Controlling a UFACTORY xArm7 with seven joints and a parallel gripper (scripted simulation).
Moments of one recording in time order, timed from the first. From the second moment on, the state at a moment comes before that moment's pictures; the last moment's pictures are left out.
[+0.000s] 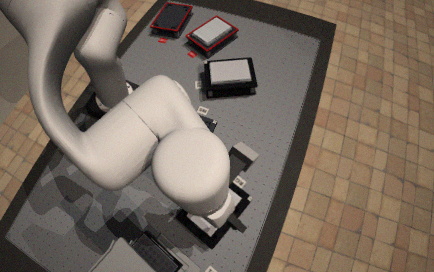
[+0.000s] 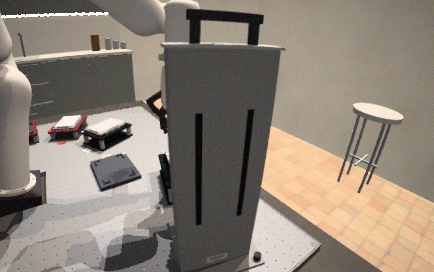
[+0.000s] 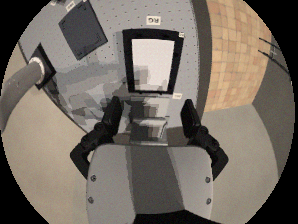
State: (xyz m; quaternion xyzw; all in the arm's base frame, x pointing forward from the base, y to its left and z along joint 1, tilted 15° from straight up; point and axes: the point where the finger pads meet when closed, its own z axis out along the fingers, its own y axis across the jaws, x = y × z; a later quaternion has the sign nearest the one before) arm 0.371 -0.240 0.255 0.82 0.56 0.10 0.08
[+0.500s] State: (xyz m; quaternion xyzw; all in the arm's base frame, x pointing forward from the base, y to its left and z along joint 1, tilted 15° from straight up) arm 0.376 -0.240 0.233 0.82 0.56 0.10 0.08
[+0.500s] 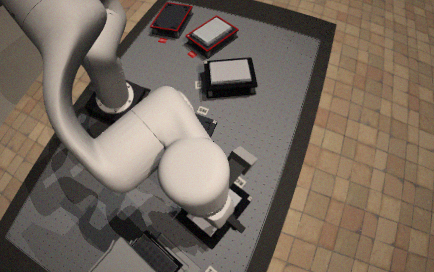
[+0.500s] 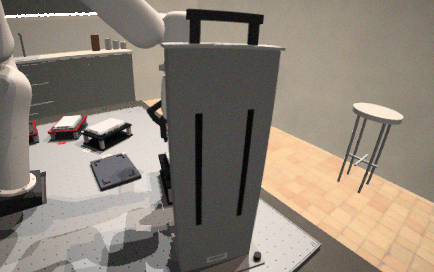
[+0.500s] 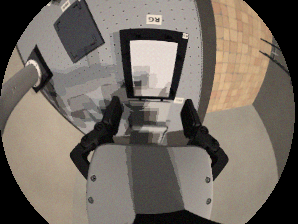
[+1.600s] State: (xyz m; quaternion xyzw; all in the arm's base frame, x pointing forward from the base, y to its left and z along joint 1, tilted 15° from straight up) arm 0.385 -0.241 0.198 0.82 0.56 0.10 0.08
